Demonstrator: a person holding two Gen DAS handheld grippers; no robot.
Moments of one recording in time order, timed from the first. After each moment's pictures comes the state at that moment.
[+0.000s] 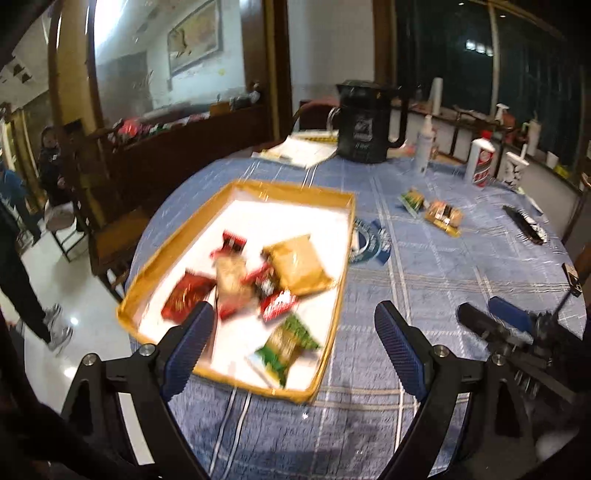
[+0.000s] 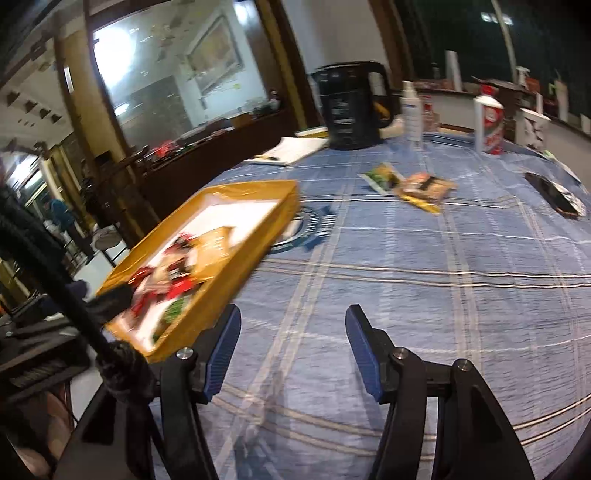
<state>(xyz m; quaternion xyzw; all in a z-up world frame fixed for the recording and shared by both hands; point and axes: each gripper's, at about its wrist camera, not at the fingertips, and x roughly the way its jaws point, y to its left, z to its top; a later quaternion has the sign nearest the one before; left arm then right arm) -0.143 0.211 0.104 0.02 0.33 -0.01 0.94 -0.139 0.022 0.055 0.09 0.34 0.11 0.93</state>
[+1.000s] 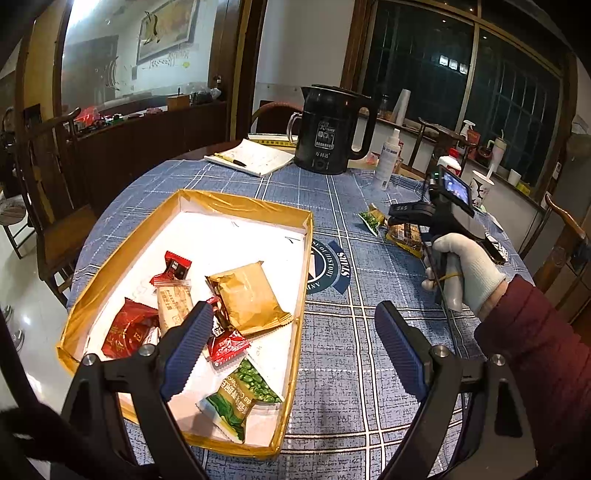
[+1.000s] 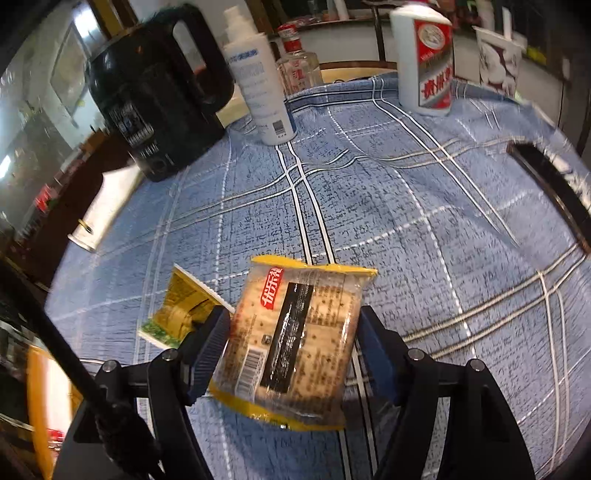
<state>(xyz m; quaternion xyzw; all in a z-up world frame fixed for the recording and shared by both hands) -0.099 0.213 0.101 -0.04 0.34 -0.10 0.93 0.138 -0.096 0.013 0.18 0.45 -0.08 0.87</state>
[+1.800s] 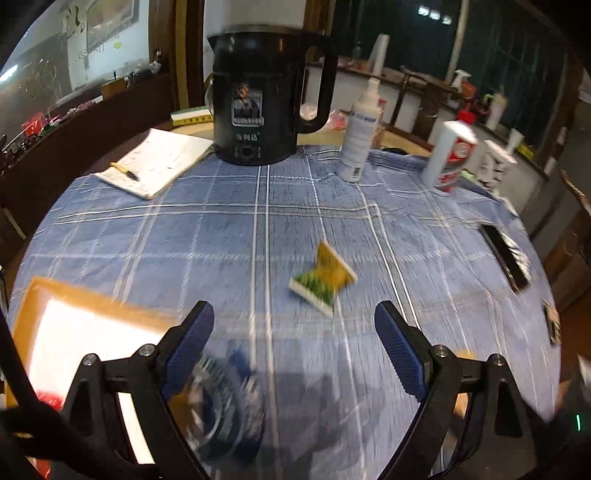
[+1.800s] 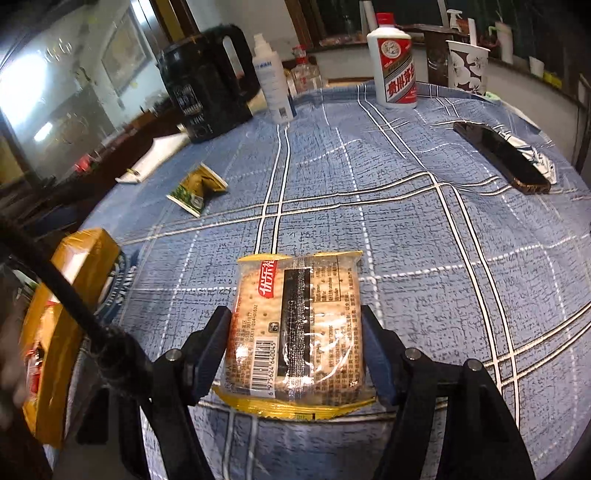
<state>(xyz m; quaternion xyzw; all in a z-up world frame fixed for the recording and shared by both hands) 0.127 0.055 0.075 0.01 0.43 -0.15 0.89 -0.017 -0.130 0.007 0.15 0.40 0.00 0.90</state>
